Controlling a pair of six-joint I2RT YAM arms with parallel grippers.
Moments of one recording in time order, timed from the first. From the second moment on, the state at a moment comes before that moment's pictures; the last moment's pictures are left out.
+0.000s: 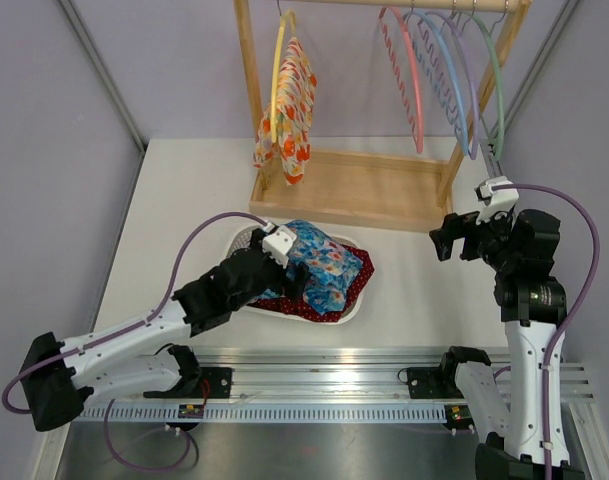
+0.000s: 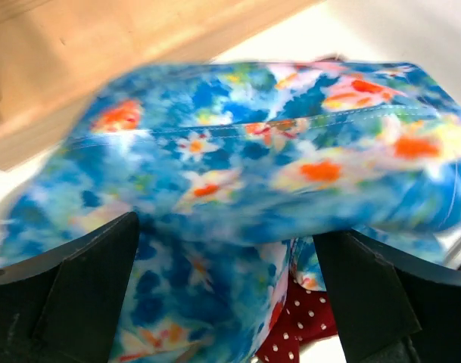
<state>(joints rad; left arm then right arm) -0.95 0.99 0.63 -0.04 -0.21 -0.09 -0.14 0.73 1.00 -0.66 -0.41 -0.14</state>
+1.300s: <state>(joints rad) -0.47 1.71 2.12 -0.59 -0.06 -0.36 -0.14 0.74 0.88 -0.78 -0.81 -0.35</state>
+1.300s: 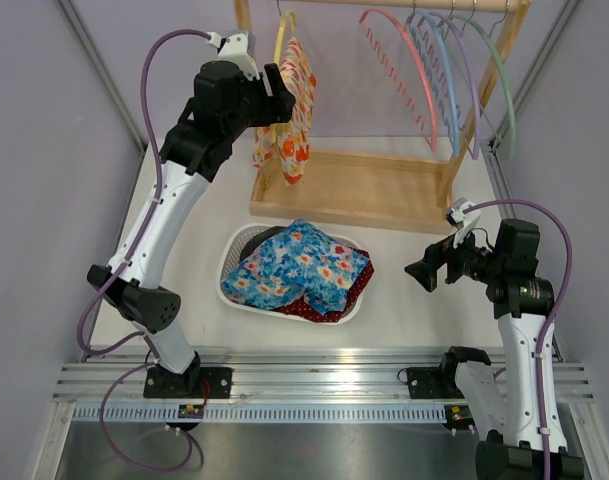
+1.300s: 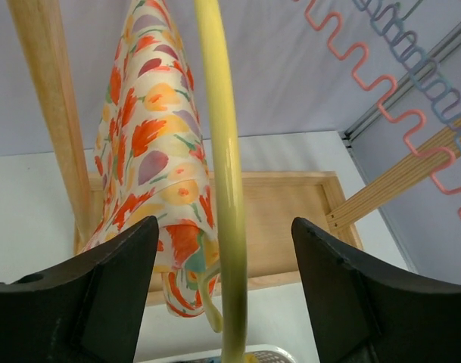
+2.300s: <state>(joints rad) -0.49 1.68 2.13 -0.46 -0.08 -0.19 -0.14 0.74 0.88 -0.78 -0.81 -0.36</state>
